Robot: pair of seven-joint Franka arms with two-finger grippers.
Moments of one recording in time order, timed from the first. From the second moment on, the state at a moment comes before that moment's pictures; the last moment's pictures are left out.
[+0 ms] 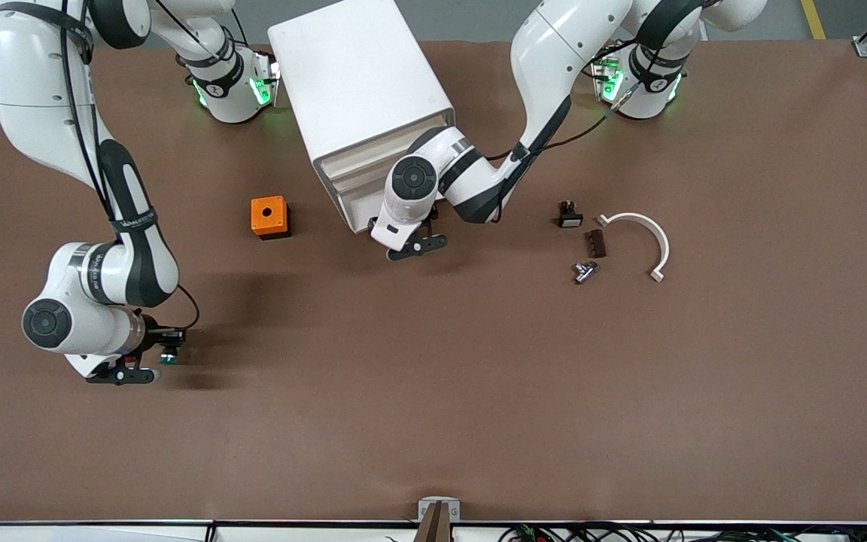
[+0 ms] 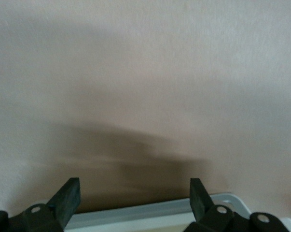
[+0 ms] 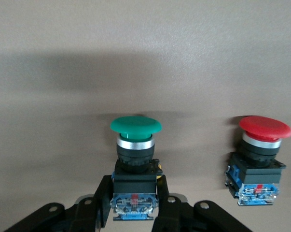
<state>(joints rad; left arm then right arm) -0.80 0.82 -0.19 -1.46 -0.18 2.25 -1.12 0.05 0.68 -0.12 -1.66 0.02 2.19 -0.05</state>
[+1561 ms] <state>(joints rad) -0.88 0.85 -0.18 -1.46 -0.22 2.35 -1.12 0.04 0.19 -0.11 -1.48 0.02 1.56 -0.05</state>
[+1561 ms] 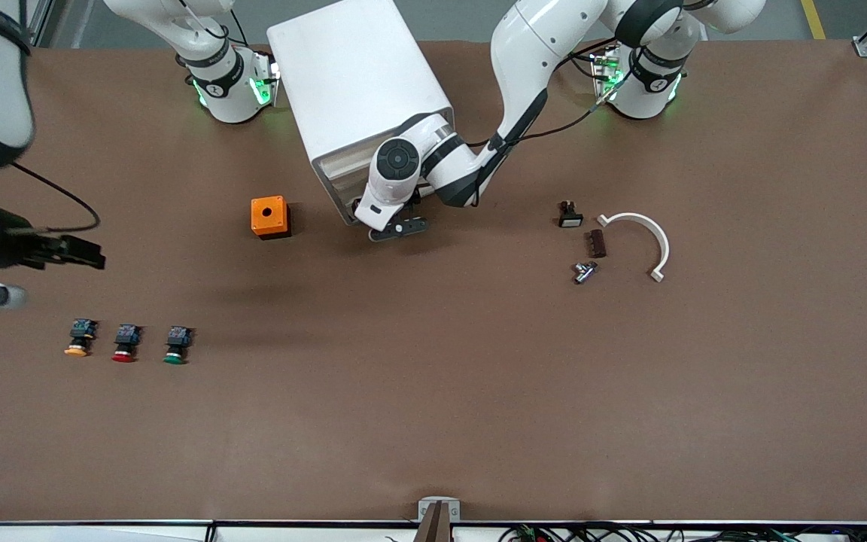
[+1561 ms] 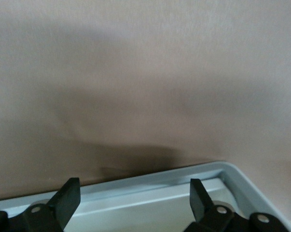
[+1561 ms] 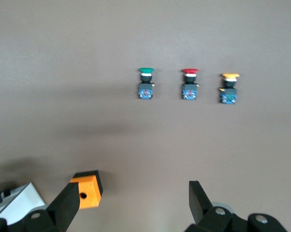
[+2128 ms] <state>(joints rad) -0.66 0.83 -0.18 -1.44 -0.22 2.27 -1.00 0.02 0.18 -0.11 -1.41 0.01 1.53 -0.05</state>
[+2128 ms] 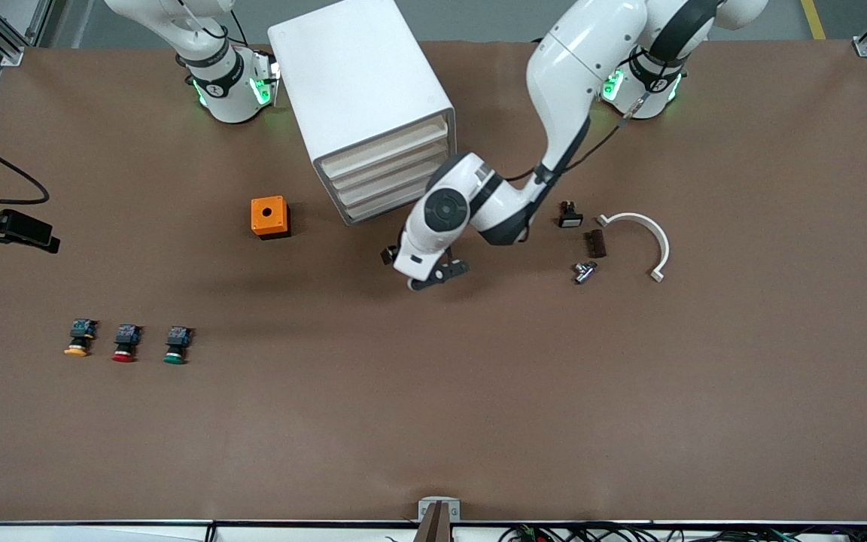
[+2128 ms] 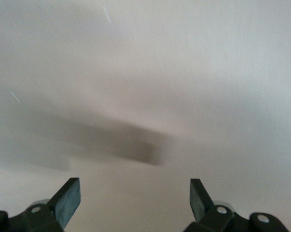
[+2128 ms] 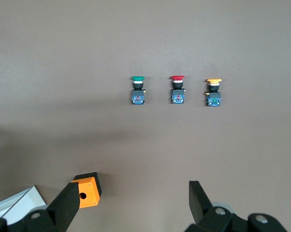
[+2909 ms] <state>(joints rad) -0.29 0.62 -0.17 -1.41 -0.08 1.95 -0.45 0.01 0.18 -0.11 -1.38 0.01 1.53 -0.05</state>
